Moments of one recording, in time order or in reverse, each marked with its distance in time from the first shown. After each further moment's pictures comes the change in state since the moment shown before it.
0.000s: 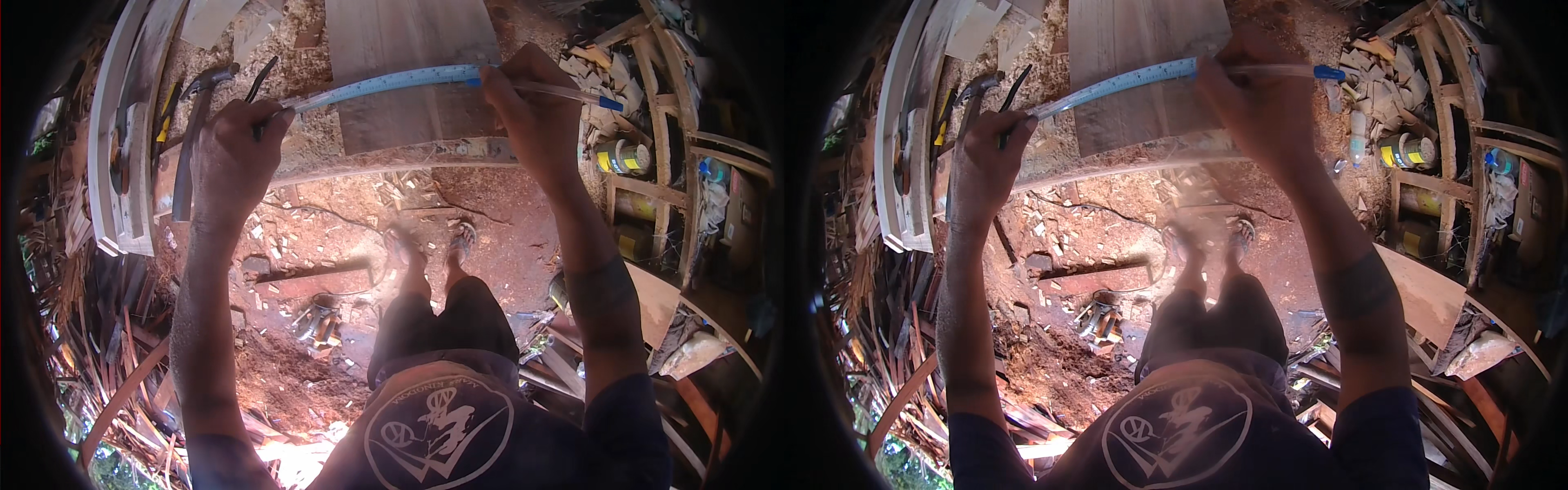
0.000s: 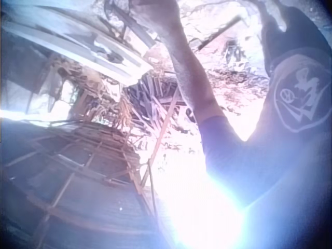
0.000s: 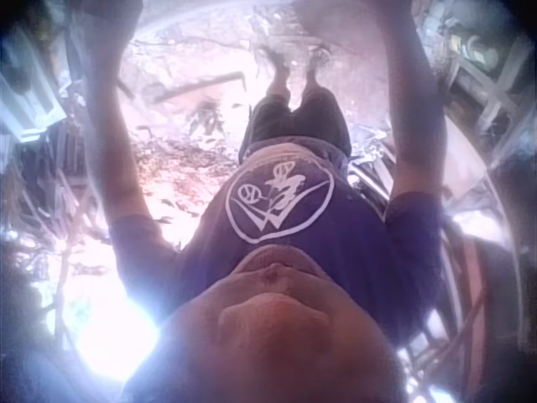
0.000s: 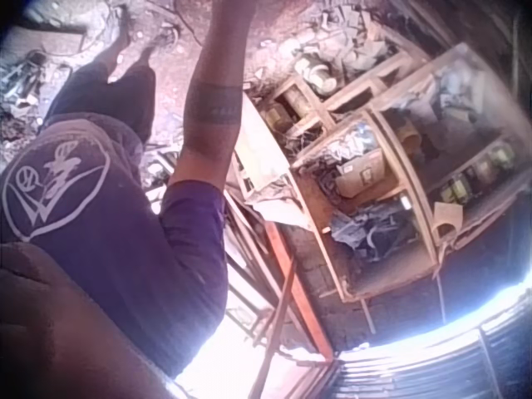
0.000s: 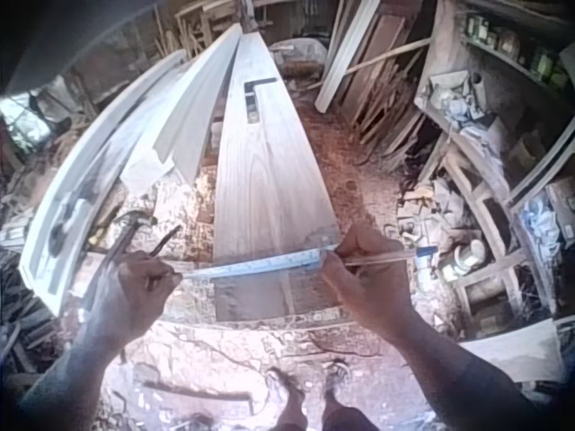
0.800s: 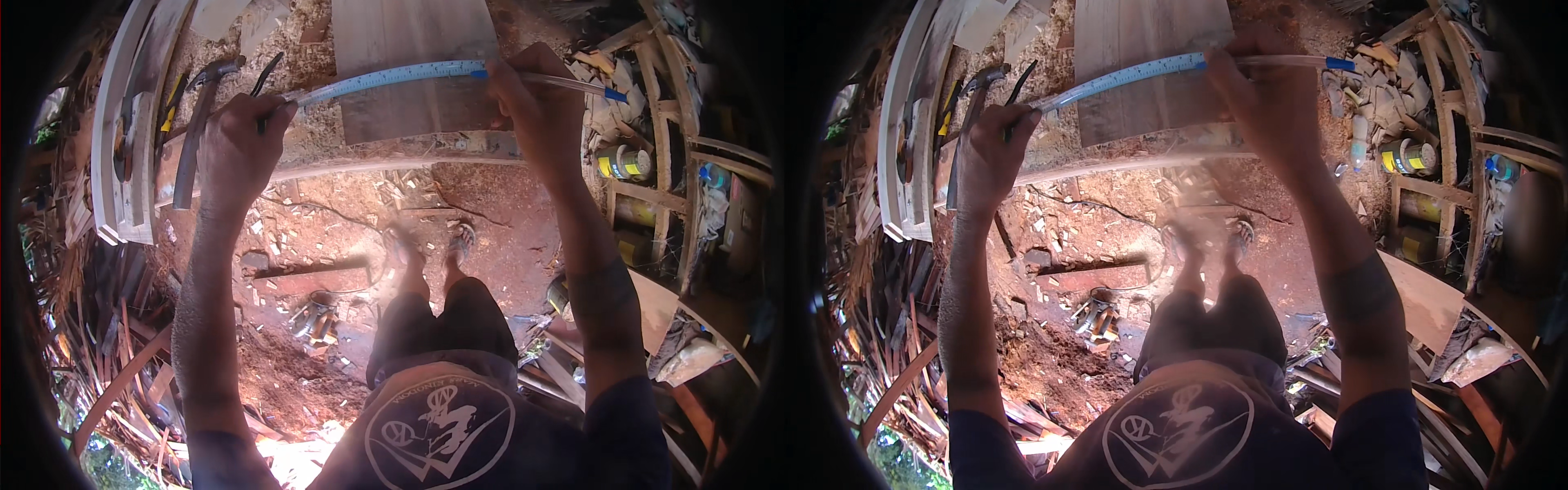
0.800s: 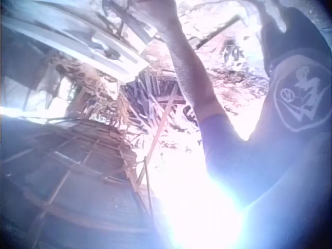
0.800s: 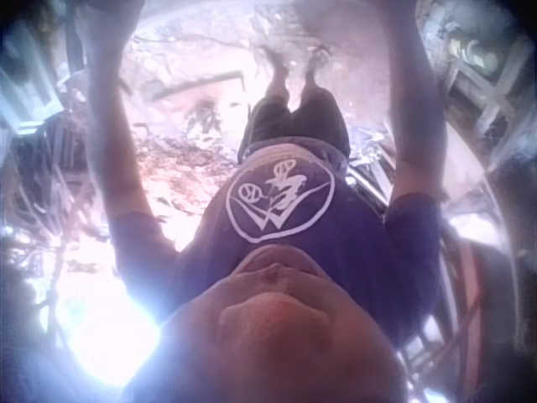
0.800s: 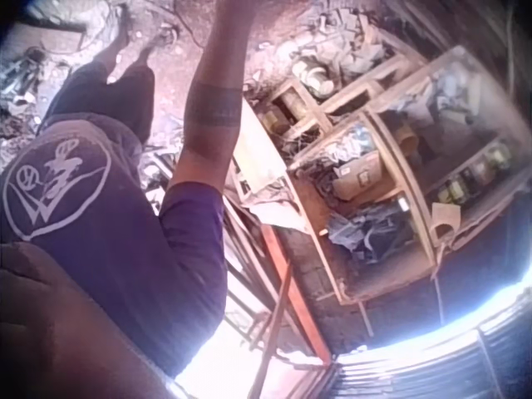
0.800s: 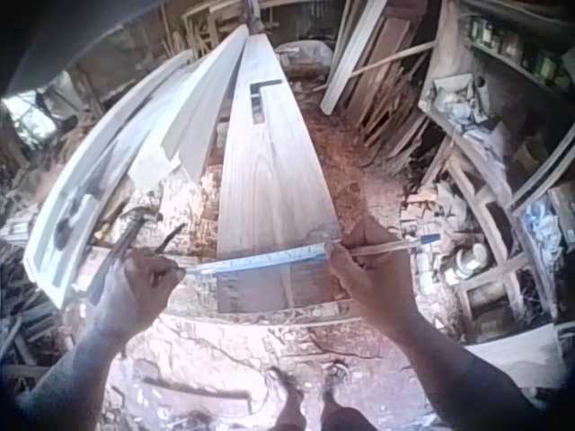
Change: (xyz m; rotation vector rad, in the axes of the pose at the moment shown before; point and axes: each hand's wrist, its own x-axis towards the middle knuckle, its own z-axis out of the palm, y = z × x) left_hand -0.008 -0.006 0.007 -0.015 0.097 0.028; right_hand -0.005 -0.011 -0.006 0.135 -0.032 0.136
